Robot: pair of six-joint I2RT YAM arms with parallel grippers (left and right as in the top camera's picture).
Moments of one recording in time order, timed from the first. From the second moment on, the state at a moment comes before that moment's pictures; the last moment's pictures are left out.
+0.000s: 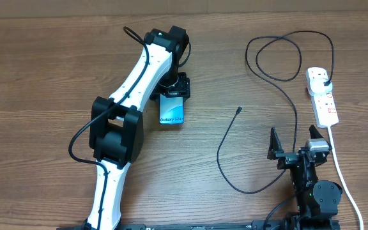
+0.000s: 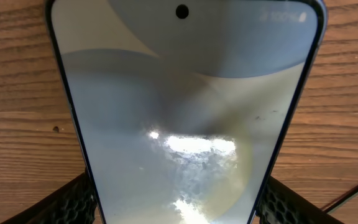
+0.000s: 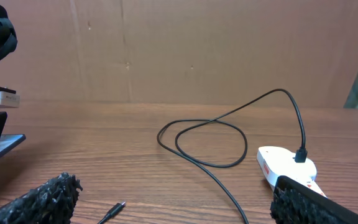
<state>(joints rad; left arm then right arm) -0.40 2.34 2.10 -1.40 0.08 -0.45 -0.02 0.01 0.02 -0.03 -0.08 -0.01</state>
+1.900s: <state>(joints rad) -0.33 2.34 2.10 -1.31 1.15 -0.65 0.51 1.29 1.13 -0.68 -0.03 0.71</state>
